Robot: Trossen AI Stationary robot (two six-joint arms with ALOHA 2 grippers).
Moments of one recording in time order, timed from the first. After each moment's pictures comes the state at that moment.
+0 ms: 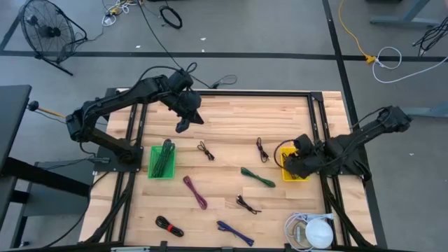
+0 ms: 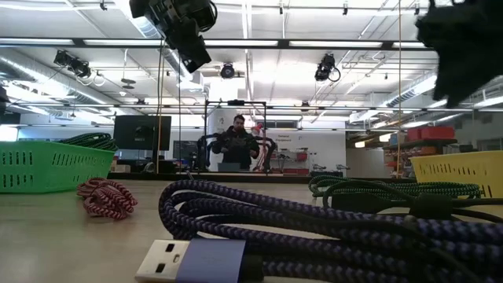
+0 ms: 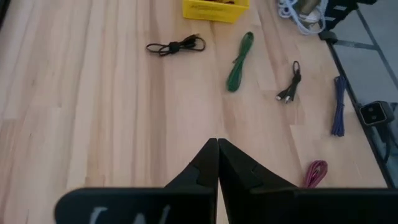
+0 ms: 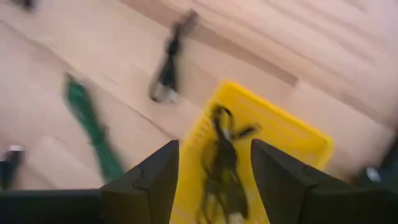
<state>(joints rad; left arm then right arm) 0.50 1.41 1.30 -0.81 0.55 0.35 0.46 1.04 0.84 -1.16 0.46 1.41</state>
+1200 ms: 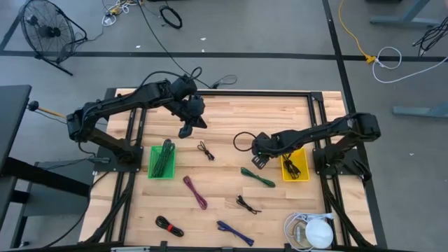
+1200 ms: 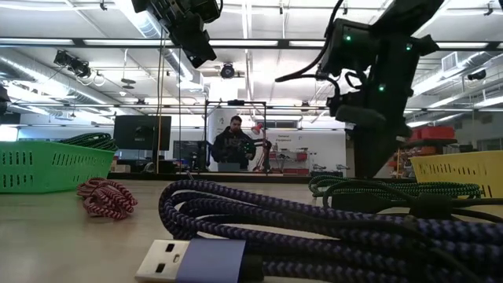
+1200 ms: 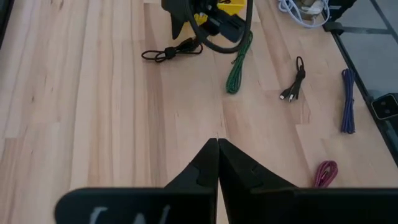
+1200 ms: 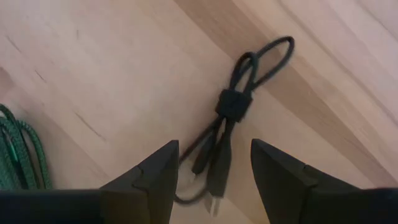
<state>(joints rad) 0.42 1.41 1.30 -0.77 0.47 0.34 0.01 1.58 0.85 -0.61 0.22 0.74</state>
